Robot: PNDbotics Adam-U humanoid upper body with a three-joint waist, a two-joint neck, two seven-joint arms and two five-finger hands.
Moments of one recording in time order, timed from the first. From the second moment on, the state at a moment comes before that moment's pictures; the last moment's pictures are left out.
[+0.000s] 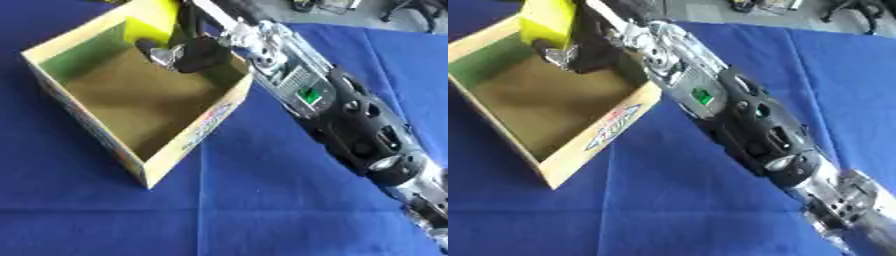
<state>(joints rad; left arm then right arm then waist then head) -0.28 0.12 0.01 -1.99 -0.10 -0.18 0.14 -0.98 -0.78 0.34 -1.68 0.44 0.19 0.18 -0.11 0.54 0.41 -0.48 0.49</state>
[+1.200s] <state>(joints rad) -0.28 0.11 0.01 -1.99 -0.10 -0.18 0.14 -0.95 -0.78 0.34 -1.80 0.45 0.14 0.51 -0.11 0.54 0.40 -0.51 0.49</state>
